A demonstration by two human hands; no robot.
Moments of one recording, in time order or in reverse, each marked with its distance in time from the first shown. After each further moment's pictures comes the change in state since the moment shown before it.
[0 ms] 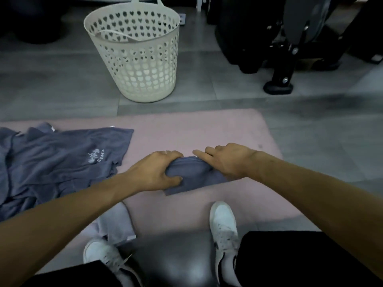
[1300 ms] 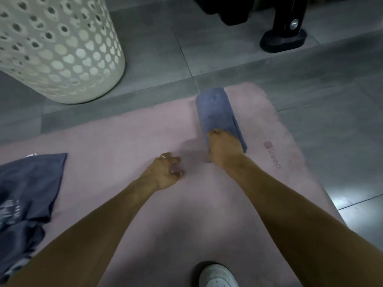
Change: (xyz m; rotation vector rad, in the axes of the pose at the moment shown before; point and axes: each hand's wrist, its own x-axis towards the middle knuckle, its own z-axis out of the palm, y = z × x) left_hand 0.291 -0.110 0.175 -0.141 -0.221 -0.363; right_hand 0.169 0.176 0.203 0.654 0.113 0.749
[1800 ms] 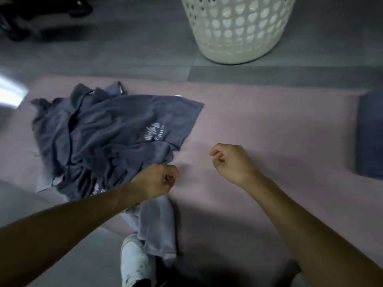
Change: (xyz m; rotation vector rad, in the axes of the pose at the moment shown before) left_hand -0.269 -0.225 -0.043 0.020 0.213 -0.232; right_hand -0.080 -0.259 0.078 0.517 -0.239 -0.542
